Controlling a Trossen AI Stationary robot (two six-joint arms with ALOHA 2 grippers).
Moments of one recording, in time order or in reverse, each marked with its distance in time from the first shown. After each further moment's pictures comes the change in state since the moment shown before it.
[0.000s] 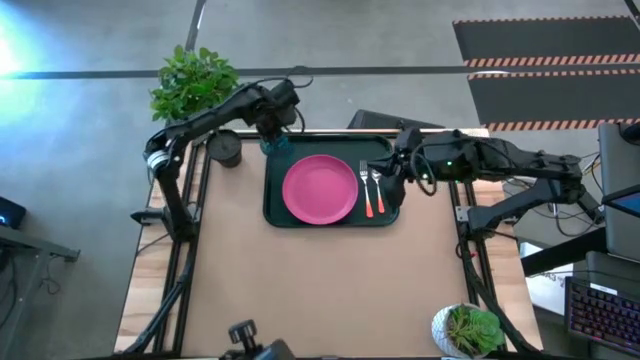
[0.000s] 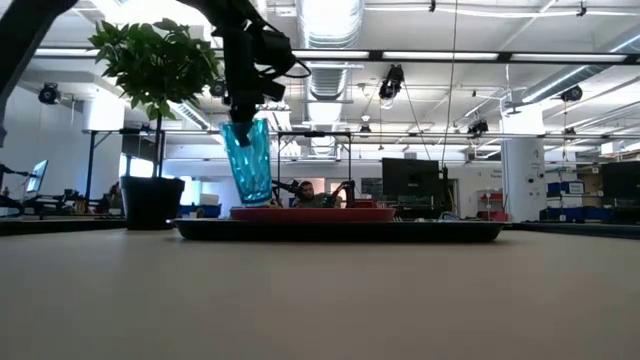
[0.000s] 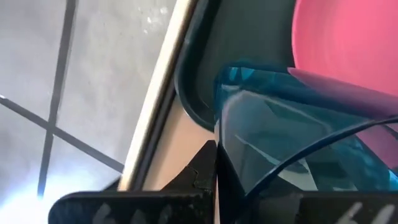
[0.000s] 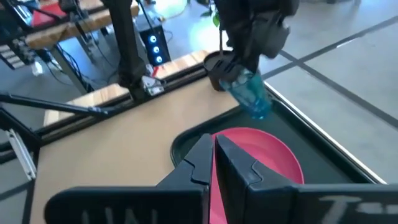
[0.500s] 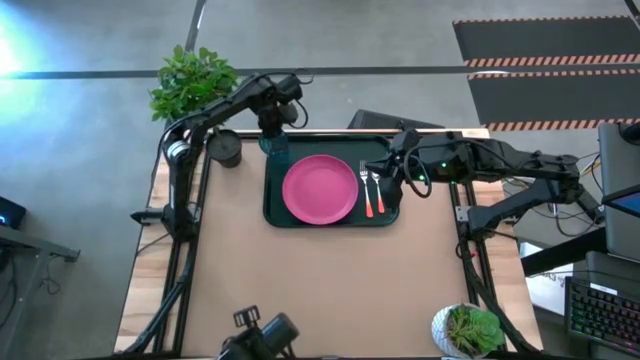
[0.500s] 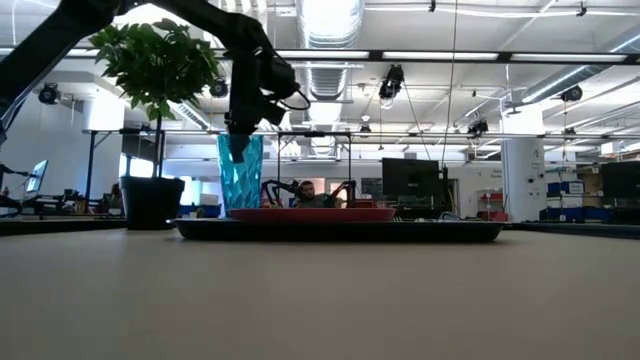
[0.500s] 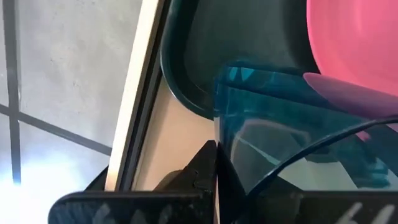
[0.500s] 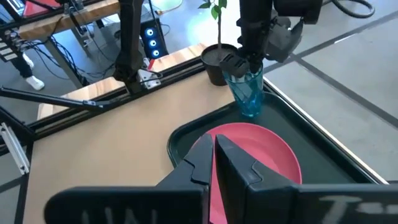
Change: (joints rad) left arm 0.080 0.179 0.164 -0.169 0.075 0.080; right arm 0.000 0.016 0.000 -0.010 0.004 -0.002
